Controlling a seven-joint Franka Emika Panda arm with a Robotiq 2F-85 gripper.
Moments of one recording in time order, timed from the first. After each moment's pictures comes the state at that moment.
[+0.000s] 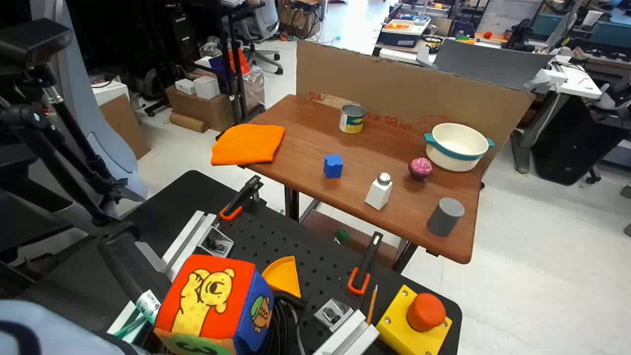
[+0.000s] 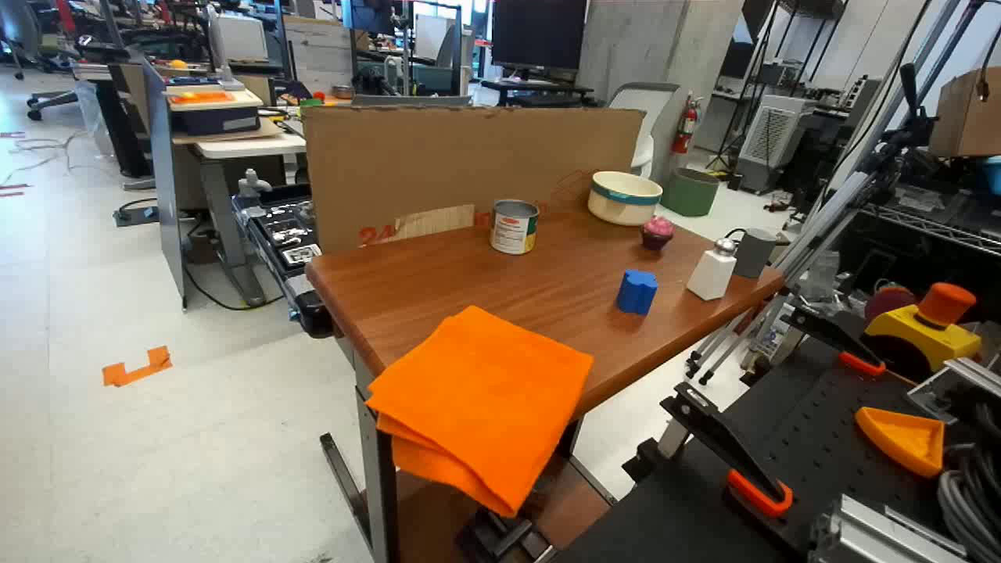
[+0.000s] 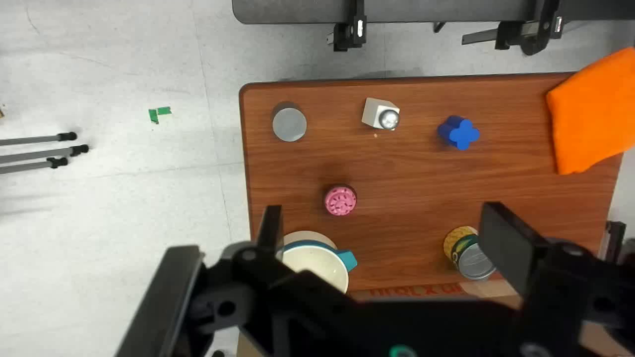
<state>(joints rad) -0.09 -0.18 -0.30 -2.09 0.01 1.86 -0.43</state>
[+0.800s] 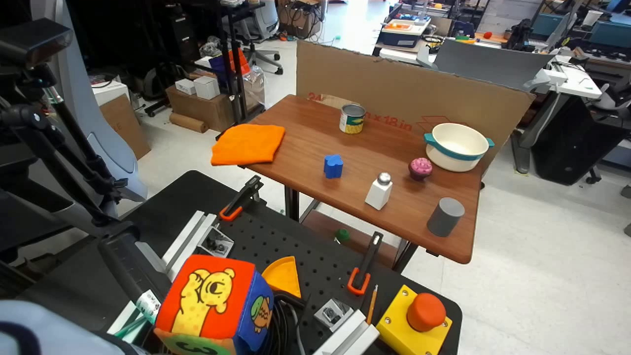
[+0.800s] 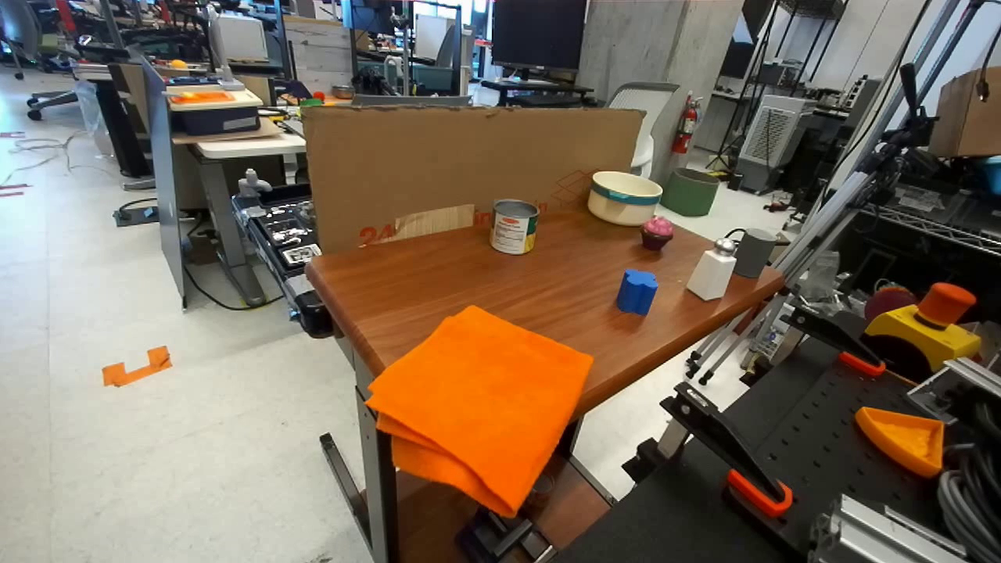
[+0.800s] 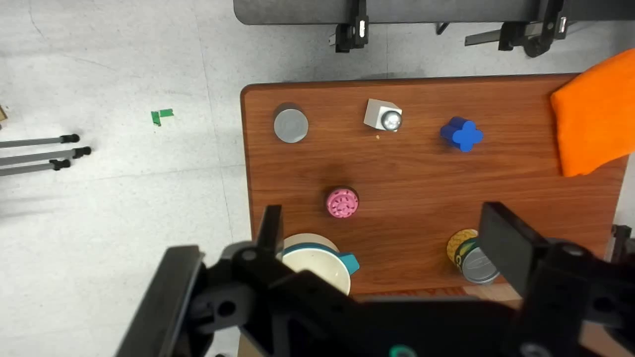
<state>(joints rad) -0.10 -0.17 -0.29 -2.09 0.00 1.87 -0.42</state>
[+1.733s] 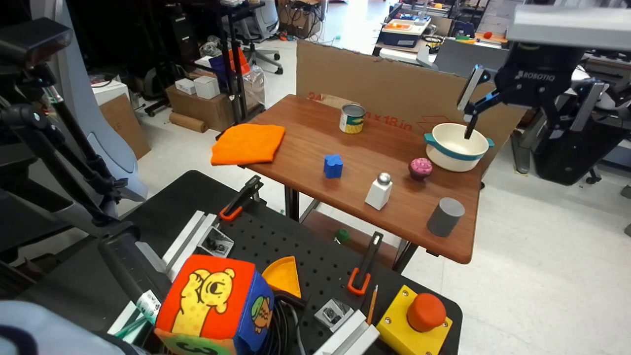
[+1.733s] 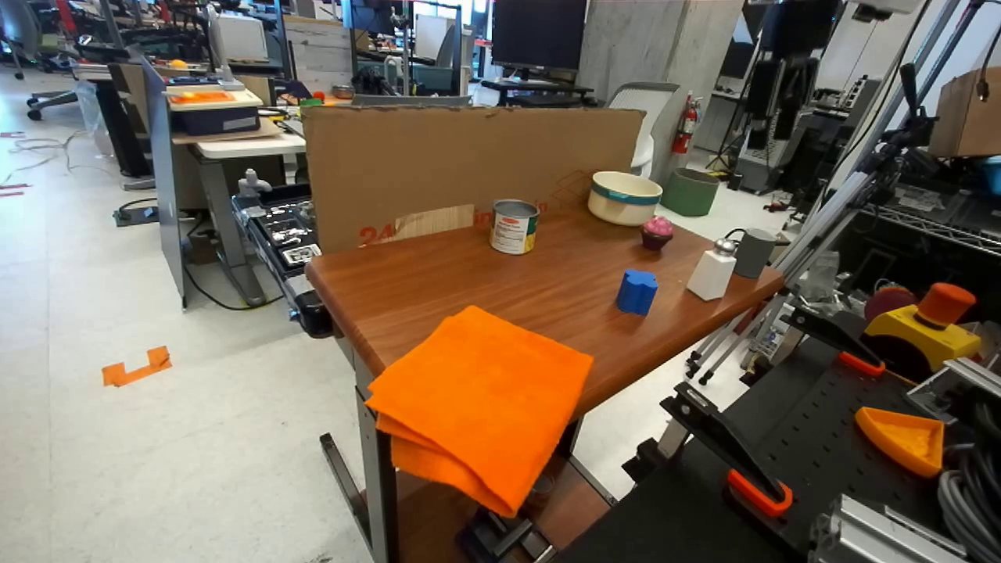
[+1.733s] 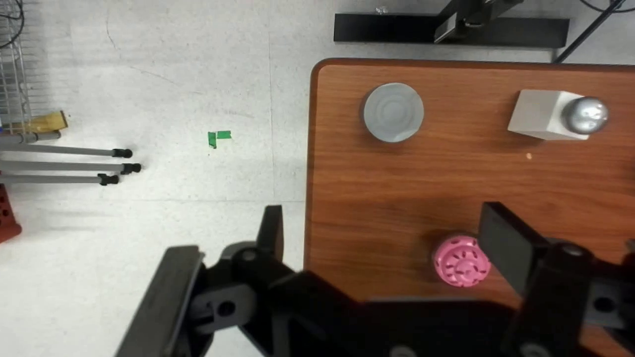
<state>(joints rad) -0.13 0.30 -0.23 -2.03 -0.13 2.20 -0.37</state>
